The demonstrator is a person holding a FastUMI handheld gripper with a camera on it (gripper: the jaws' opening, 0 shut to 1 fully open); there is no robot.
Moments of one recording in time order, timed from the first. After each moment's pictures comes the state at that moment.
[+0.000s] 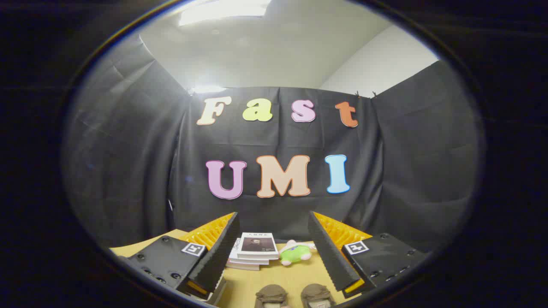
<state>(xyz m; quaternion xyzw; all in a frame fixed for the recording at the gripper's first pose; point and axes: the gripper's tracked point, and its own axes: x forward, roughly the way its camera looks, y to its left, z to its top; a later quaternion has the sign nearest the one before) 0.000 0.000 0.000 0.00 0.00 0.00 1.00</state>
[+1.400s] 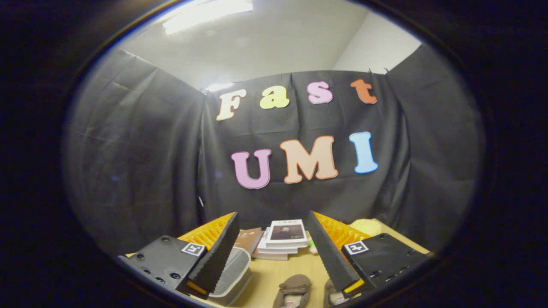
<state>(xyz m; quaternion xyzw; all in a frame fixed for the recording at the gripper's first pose) -0.008 0.028 -0.043 0.08 0.07 0.10 0.99</state>
